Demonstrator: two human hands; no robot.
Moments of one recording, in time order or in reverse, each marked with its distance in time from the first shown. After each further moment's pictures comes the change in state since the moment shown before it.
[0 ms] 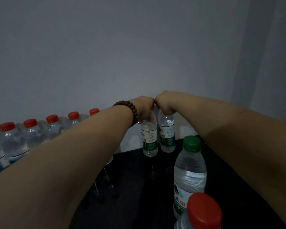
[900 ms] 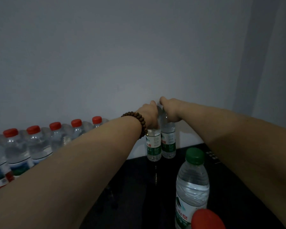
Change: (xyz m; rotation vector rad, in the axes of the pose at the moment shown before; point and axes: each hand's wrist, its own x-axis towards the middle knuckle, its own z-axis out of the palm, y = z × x) left_hand 0.000 0.018 0.005 -0.077 0.105 -0.151; right_hand -0.010 0.012 0.000 0.334 0.052 0.130
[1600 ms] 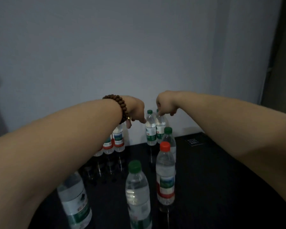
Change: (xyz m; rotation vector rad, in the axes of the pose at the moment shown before) left_hand -0.240 0.023 -0.144 0.134 -0.275 -0.085; right_hand -0.226 -0.061 -0.134 -0.028 -0.087 -0.037
